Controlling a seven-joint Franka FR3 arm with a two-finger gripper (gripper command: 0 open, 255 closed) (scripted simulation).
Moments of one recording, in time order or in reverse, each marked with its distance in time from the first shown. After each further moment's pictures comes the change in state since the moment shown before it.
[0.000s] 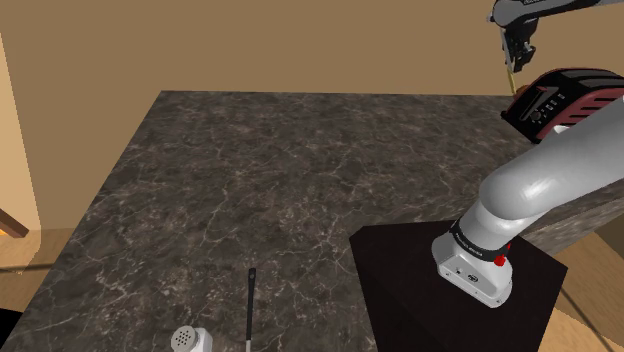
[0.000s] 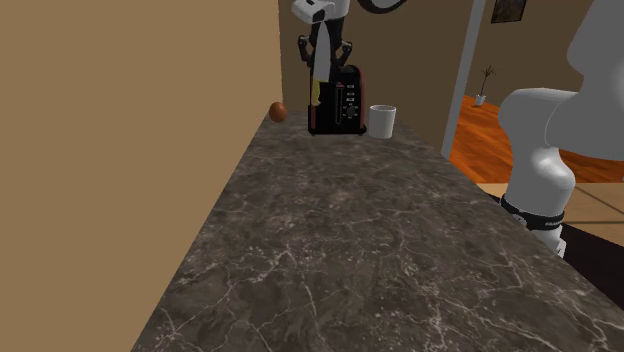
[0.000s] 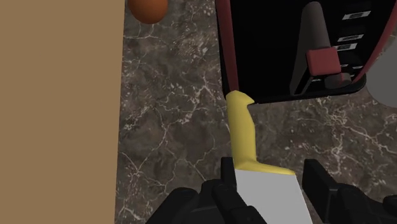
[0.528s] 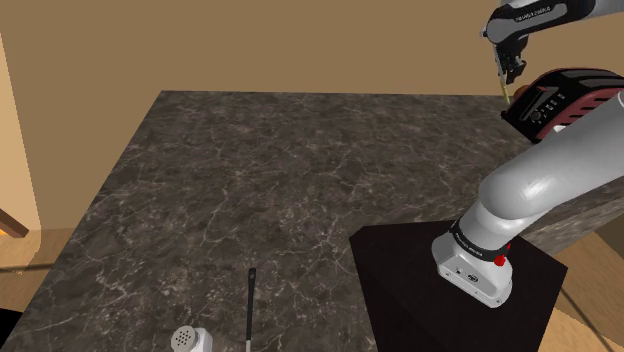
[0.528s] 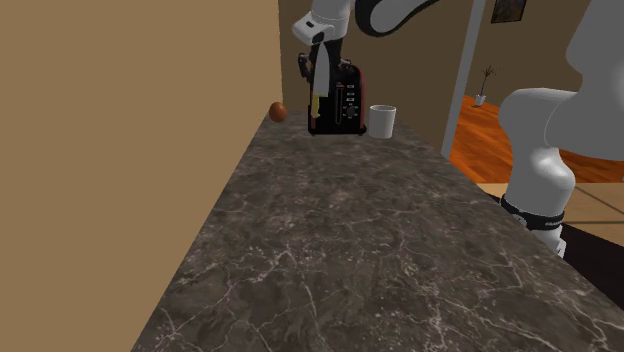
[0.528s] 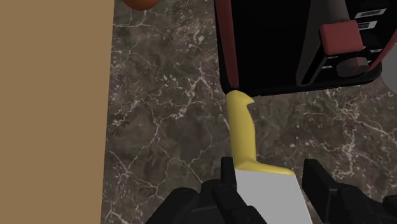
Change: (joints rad) arm -0.008 0.032 -0.025 -0.075 -0.020 0.099 0.043
